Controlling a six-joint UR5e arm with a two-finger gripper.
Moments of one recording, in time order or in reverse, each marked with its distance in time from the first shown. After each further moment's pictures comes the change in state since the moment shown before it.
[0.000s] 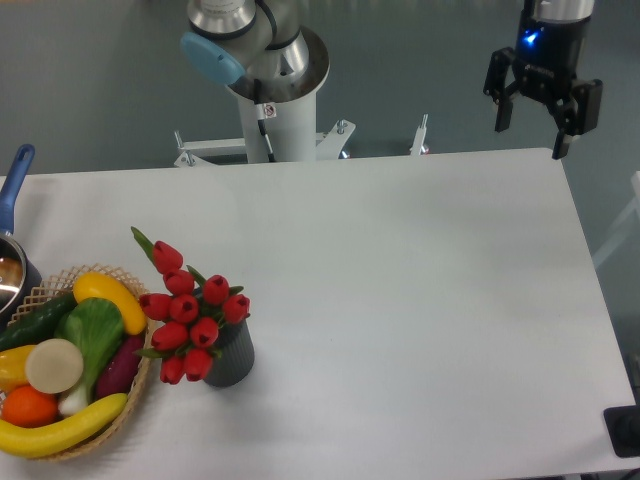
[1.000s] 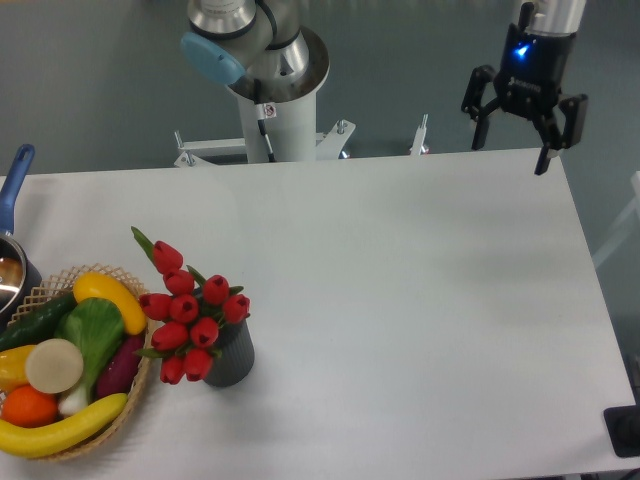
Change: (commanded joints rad) arm -0.009 0.000 -0.083 0.061 -0.201 -0.270
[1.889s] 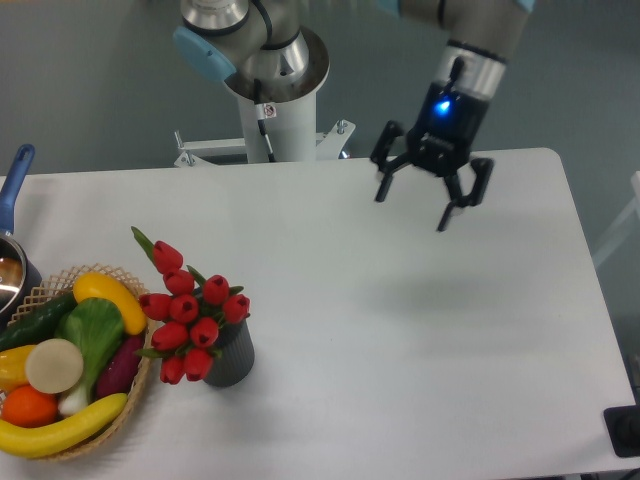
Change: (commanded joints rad) arm -0.184 -0.009 -0.195 0.176 -0.267 -0.210
